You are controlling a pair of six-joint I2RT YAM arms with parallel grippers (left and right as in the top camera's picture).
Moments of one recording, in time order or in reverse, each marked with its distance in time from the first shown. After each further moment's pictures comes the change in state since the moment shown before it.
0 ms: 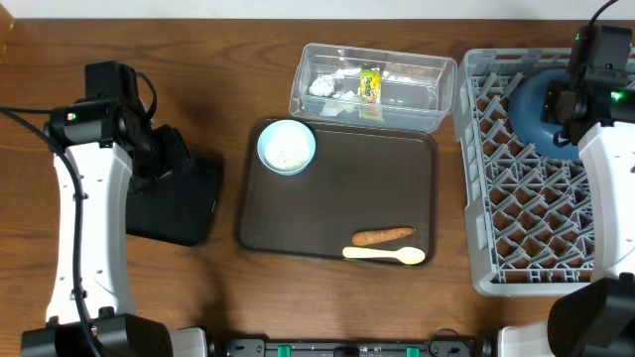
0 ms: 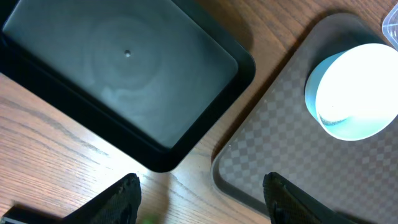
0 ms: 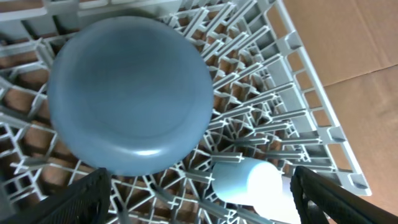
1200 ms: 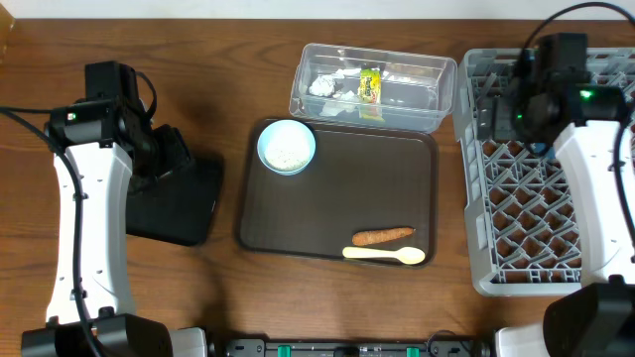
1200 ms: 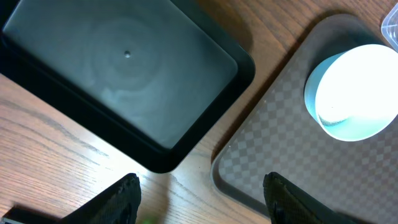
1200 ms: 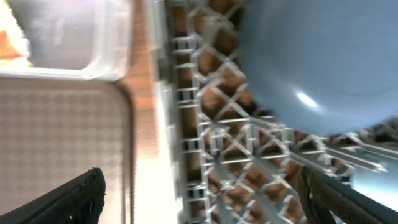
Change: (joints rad) left arm 0.000 0.000 0.000 0.003 0.000 0.000; right arm 0.126 0.000 0.000 -0.180 -0.467 0.007
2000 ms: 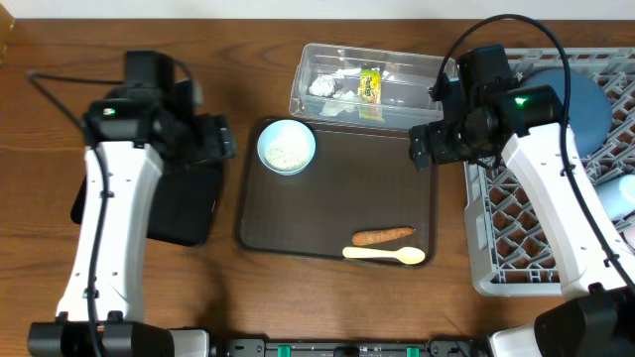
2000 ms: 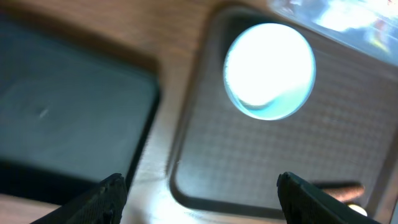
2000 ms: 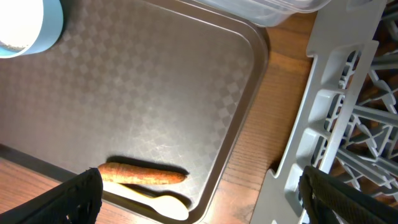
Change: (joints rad) left arm -0.171 0.000 0.000 0.135 0.129 0.145; right arm 0.245 0.000 0.000 -0.125 -0.178 -0.002
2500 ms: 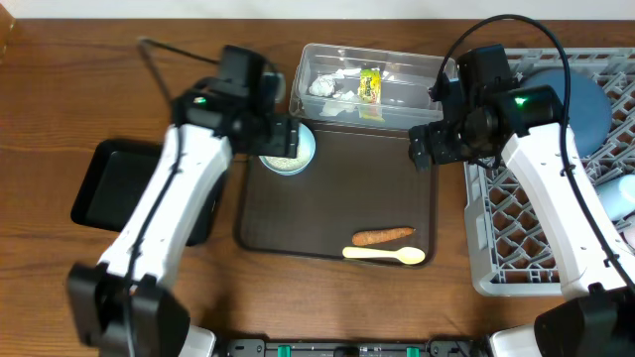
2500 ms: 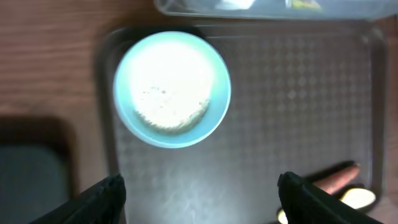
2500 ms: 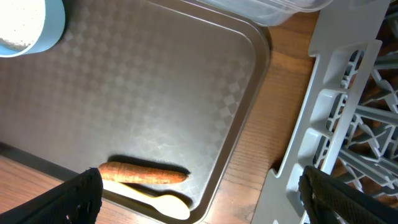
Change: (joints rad) left arm -0.285 0.141 0.000 0.186 -0.013 0.059; right arm 0.000 0.000 0.000 -0.001 -0.006 0.000
